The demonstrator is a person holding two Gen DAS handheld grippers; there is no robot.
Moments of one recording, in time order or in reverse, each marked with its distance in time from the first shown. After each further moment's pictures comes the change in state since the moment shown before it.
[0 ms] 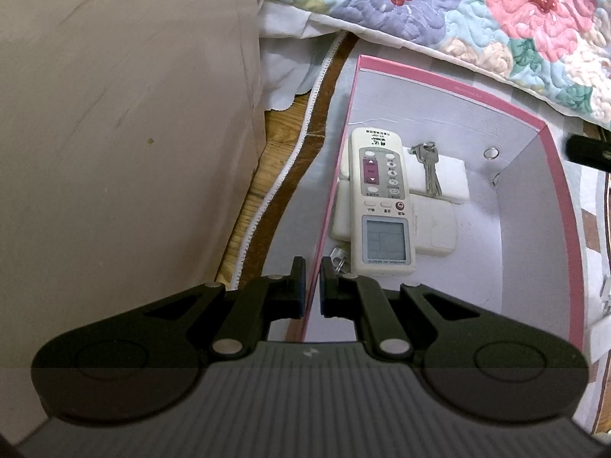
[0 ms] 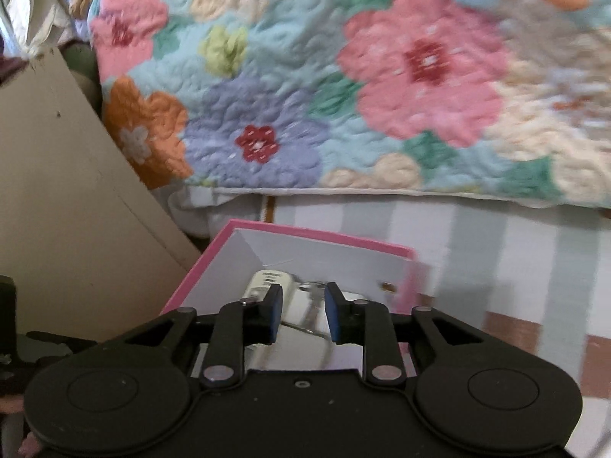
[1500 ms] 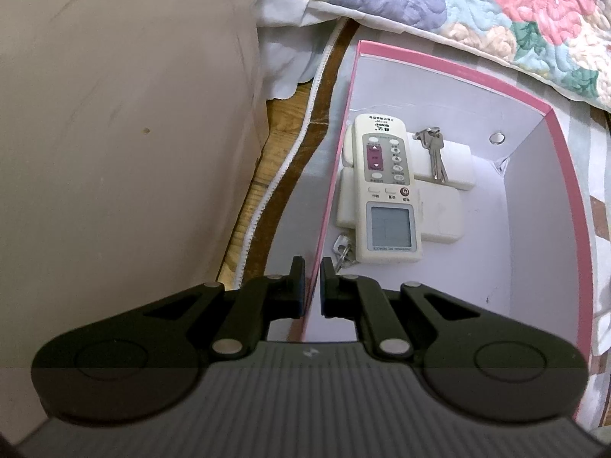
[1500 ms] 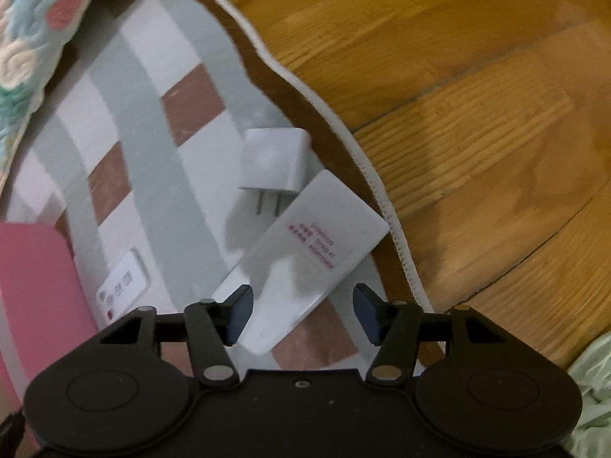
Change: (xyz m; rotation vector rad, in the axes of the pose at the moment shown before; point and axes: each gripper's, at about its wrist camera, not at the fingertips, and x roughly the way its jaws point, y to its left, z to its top) left arm 0.003 -0.004 -0.002 0.014 0.035 0.027; right arm -0.105 -0.202 -0.157 0.926 0.350 -0.464
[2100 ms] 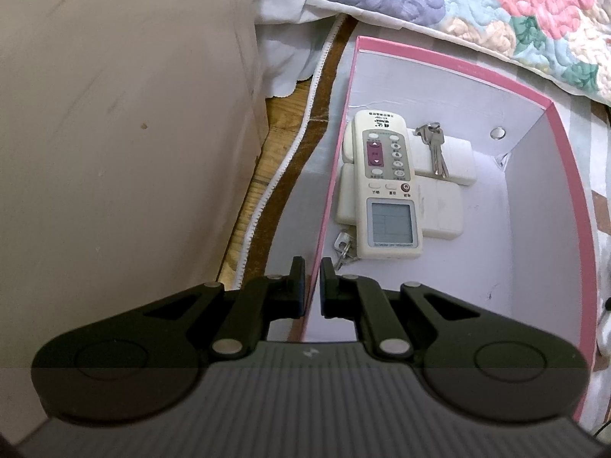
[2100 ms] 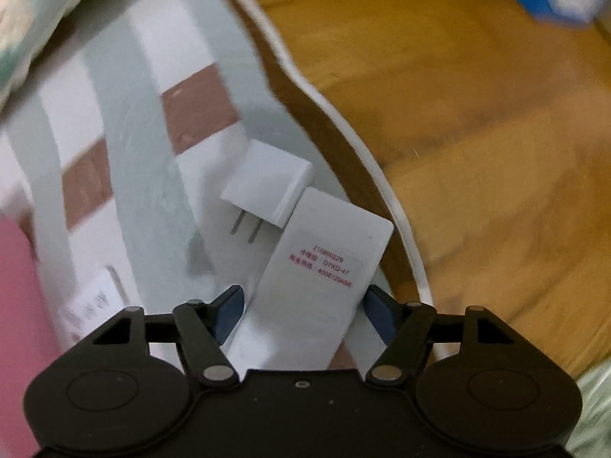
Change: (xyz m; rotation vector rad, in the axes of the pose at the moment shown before) left arm 0.001 -0.002 -0.002 0.016 0.001 0.008; right arm 0.026 0.052 0.010 -0.172 -0.080 -0.192
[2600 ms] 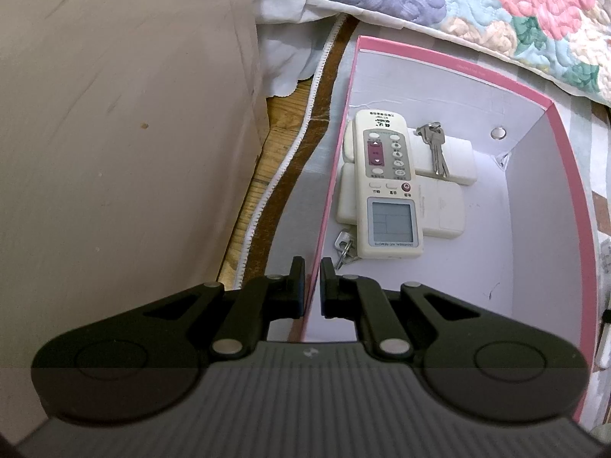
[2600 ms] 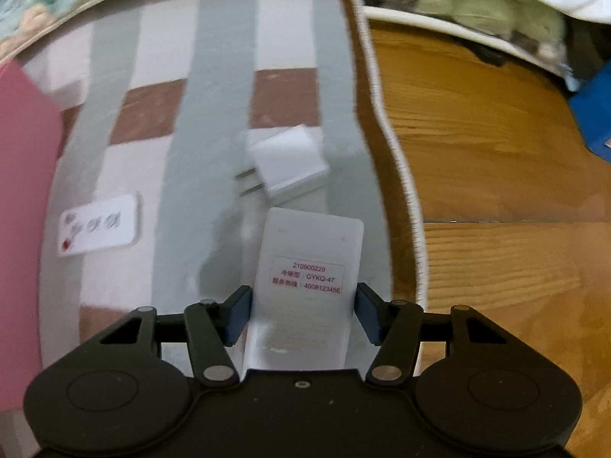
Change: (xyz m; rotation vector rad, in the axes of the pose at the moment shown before) left arm 0.000 0.000 0.000 -0.006 0.000 0.002; right arm -0.013 0.019 -0.024 -0.383 -0.102 0.019
